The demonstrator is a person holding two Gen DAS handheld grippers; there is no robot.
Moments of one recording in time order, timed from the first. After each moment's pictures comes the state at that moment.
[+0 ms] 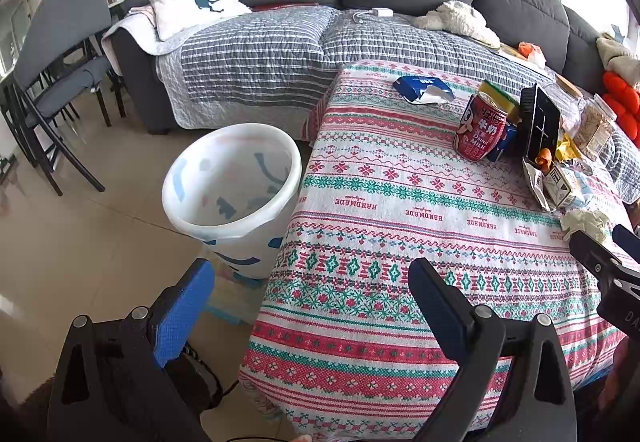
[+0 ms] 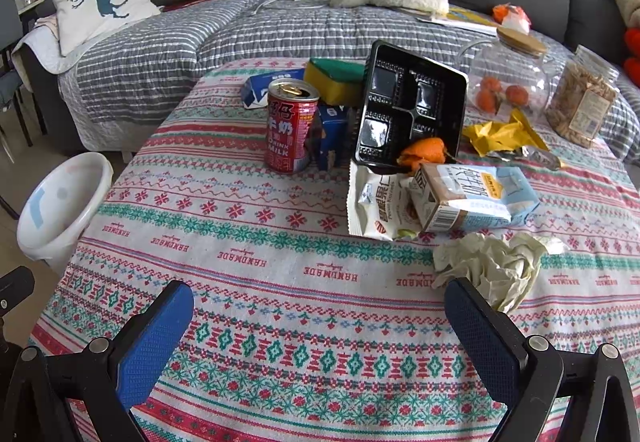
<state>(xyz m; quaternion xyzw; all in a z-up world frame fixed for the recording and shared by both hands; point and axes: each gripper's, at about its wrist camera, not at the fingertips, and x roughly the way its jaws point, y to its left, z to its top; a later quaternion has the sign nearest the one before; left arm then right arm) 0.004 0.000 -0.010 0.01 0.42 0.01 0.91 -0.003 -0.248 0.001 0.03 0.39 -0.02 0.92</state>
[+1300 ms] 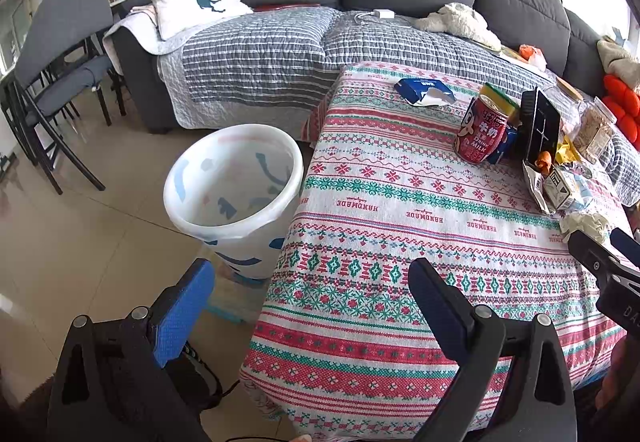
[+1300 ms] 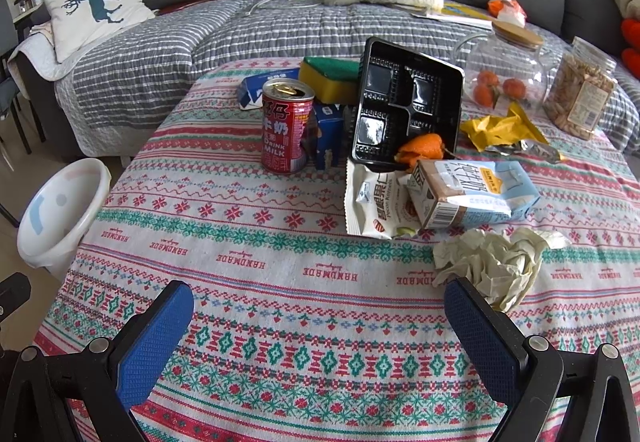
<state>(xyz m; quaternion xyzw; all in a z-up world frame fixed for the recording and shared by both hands) 0.004 0.003 -0.009 0.01 0.42 0.01 0.91 -0.002 -0.251 0.000 0.04 0.39 -0.02 0.92</state>
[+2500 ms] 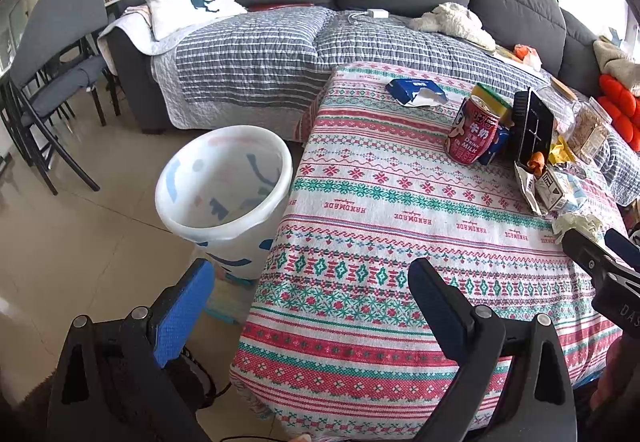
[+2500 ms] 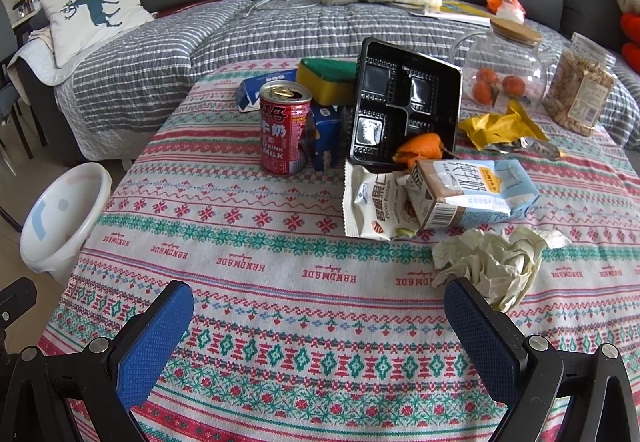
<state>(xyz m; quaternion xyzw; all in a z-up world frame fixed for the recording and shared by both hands) 0.007 -0.005 -0.002 0.01 0.43 0.00 0.90 -0.001 -0.256 0.005 0.05 0.39 -0.03 0.92</state>
